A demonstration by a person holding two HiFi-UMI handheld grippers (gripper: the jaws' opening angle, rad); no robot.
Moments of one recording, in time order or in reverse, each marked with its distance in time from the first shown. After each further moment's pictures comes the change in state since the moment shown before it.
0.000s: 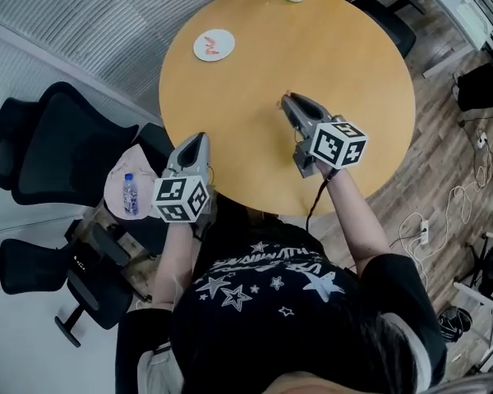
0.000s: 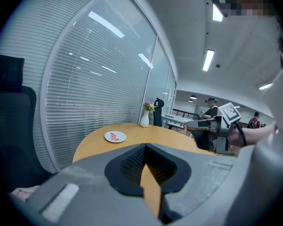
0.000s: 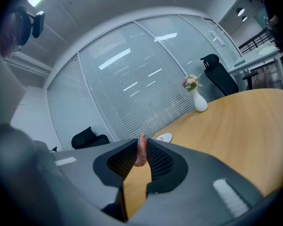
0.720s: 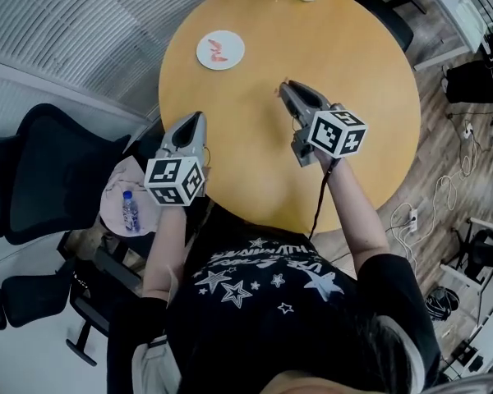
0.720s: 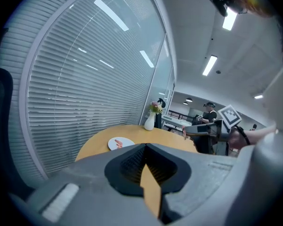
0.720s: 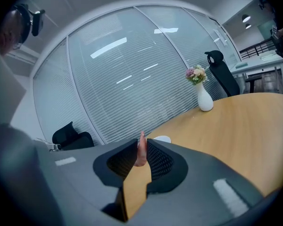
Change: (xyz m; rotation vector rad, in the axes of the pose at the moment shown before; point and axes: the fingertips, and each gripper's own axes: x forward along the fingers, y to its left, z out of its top) left arm 0.096 0.113 0.042 -0.040 0.016 -0.104; right arm 0.134 -0.021 0.016 -0.035 0.068 -0.114
